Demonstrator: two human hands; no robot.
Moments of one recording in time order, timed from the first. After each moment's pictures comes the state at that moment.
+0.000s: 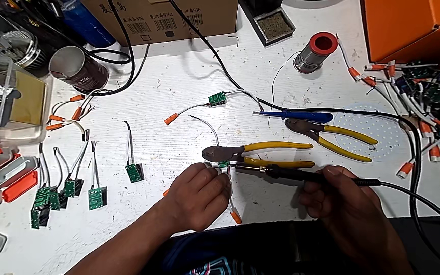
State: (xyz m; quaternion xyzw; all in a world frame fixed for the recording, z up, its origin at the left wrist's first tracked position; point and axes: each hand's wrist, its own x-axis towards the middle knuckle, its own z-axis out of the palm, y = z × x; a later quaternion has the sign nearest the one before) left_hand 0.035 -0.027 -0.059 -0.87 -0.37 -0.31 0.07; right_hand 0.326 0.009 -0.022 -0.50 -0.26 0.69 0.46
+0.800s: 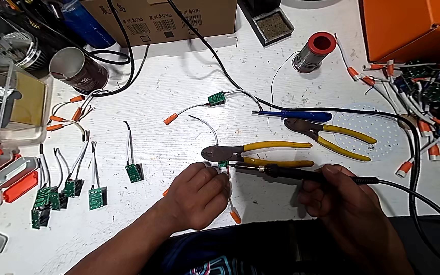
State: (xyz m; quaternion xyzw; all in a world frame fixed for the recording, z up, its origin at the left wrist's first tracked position) left_hand 0.034 -0.026 -0.059 -0.87 -0.37 -0.31 0.07; right_hand 0.326 0.010 -0.022 -0.50 -0.26 0.69 0.45
